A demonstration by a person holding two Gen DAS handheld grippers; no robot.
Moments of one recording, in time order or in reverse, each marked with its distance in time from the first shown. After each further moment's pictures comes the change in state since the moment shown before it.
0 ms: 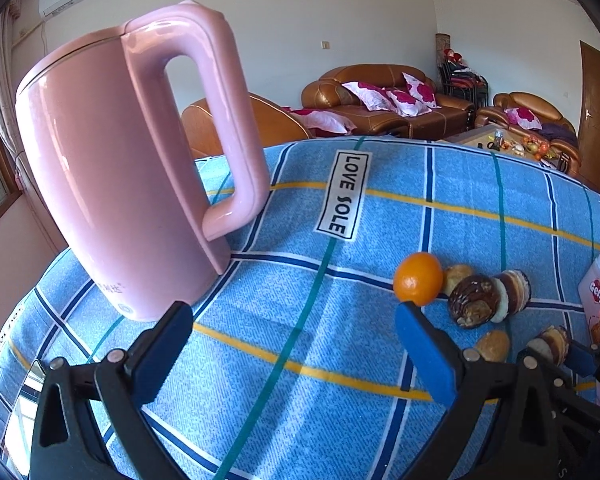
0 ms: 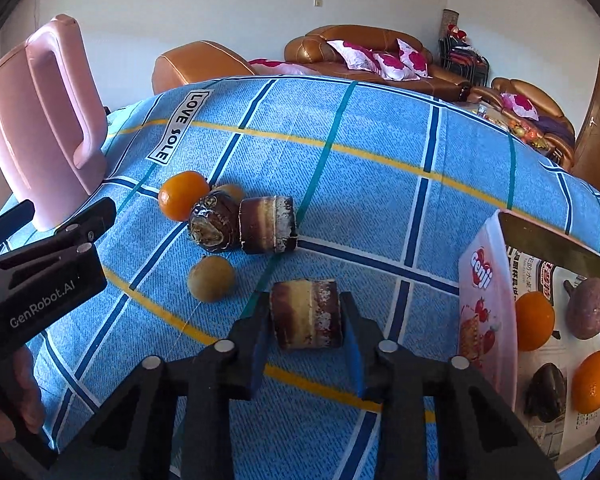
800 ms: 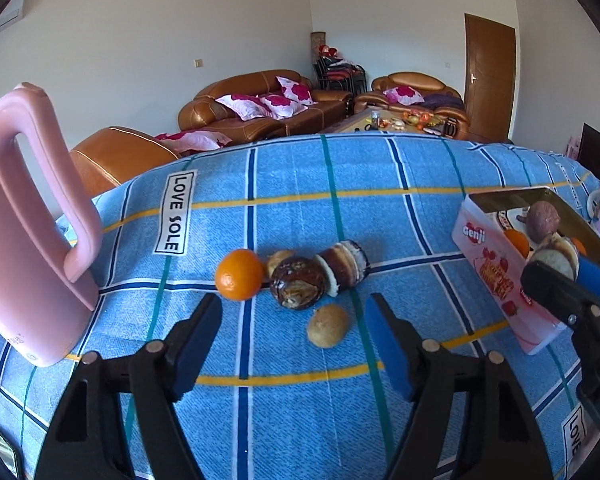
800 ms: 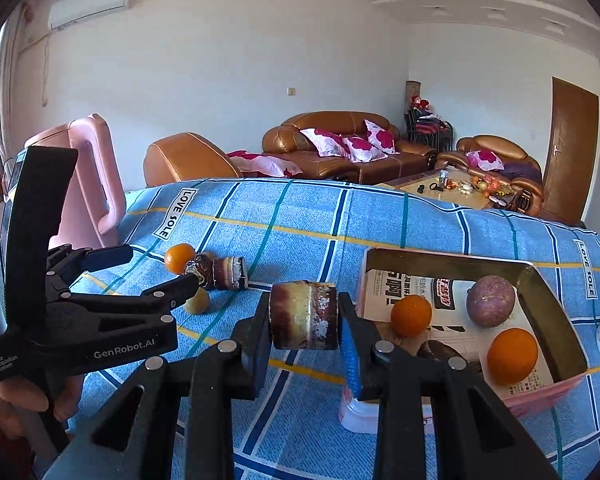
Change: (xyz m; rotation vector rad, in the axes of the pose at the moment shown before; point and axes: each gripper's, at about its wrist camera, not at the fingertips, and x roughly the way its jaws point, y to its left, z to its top) left arm -0.030 -0.068 -0.010 0.261 -0.027 -0.383; right arm -0.092 -0.034 -0.041 0.061 -0.353 -0.080
